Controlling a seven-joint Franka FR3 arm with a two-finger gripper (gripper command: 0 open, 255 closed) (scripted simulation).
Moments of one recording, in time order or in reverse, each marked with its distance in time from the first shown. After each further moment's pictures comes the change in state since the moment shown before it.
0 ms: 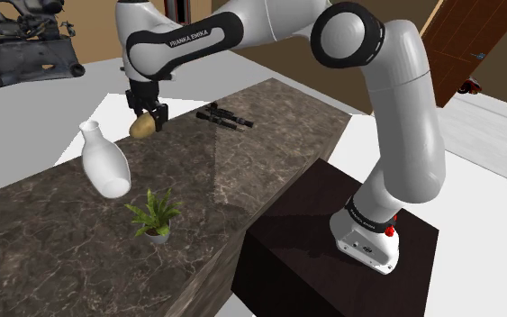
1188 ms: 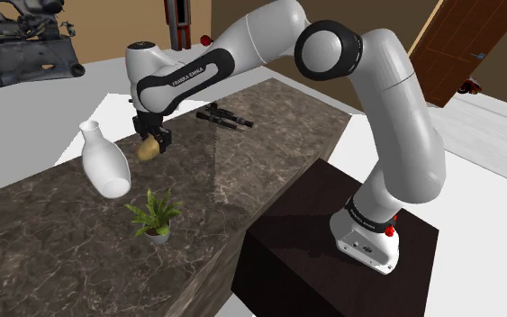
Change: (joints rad) arm 0.014 0.118 -0.030 -0.049 -0.037 0.165 0.019
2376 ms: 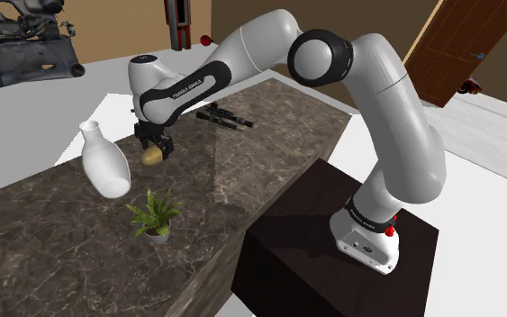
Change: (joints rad) arm 0.009 0.058 -0.014 0.011 -0.013 0.048 0.005
